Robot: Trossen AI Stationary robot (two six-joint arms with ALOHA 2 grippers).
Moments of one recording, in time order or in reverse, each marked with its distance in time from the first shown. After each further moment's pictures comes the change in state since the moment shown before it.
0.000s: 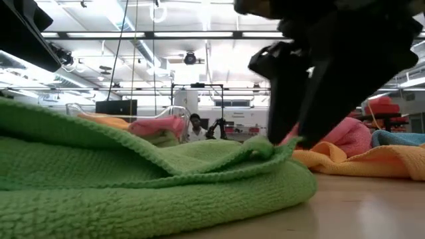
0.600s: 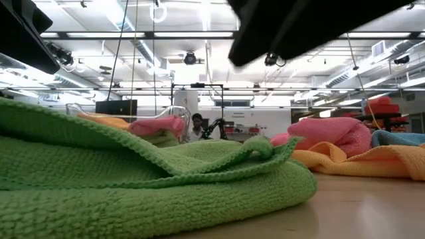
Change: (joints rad) left arm 0.000 0.010 0.000 0.013 0.007 0.001; right arm 0.047 -0.039 -0.011 0.228 0.030 -0.322
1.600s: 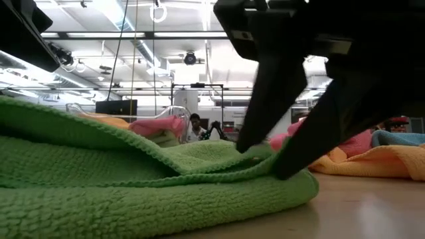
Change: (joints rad) left arm 0.000 0.001 0.000 0.023 0.001 0.002; right arm 0.054 0.124 -0.021 0.079 0.098 -0.273
